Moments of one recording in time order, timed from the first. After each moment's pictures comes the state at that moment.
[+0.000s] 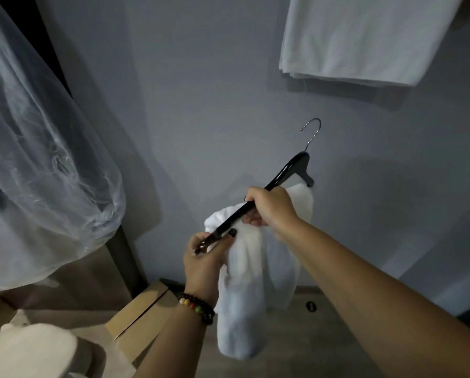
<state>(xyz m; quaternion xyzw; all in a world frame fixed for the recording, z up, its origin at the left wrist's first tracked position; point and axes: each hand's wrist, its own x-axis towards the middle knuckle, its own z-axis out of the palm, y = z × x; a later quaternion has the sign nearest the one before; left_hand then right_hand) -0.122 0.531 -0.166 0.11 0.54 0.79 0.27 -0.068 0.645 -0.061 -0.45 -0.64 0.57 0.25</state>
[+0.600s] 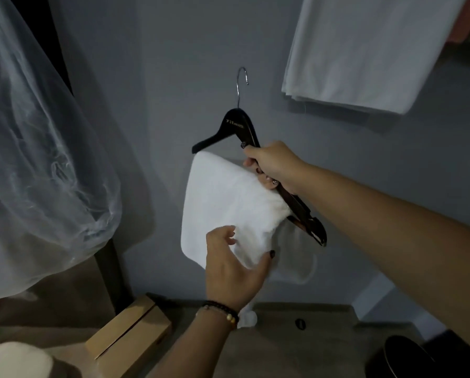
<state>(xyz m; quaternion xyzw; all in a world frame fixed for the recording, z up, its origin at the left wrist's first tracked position) -0.108 0.543 -0.159 0.38 0.70 0.60 -0.04 -0.102 0.668 0.025 -0.36 -0.74 0.52 0.22</state>
